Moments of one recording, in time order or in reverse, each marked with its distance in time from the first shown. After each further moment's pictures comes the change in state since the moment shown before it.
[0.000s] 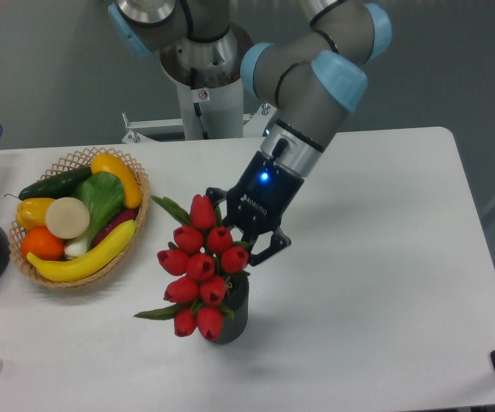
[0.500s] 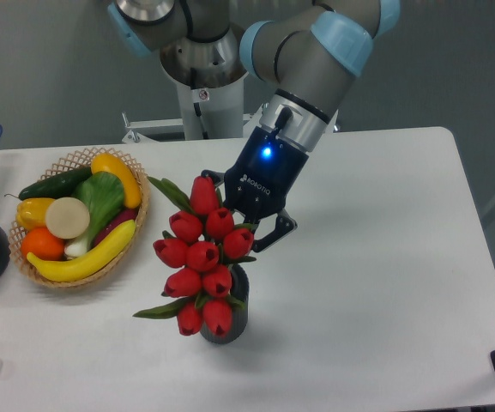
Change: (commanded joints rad) arm -0.008 0.002 0.109 -0.002 0.000 -0.130
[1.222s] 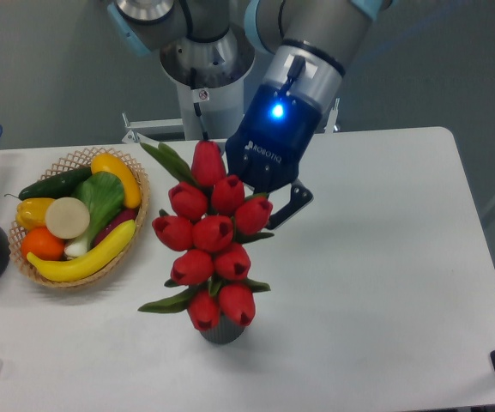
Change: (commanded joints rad) arm 0.017 0.015 0.134 0.000 0.005 -0.160
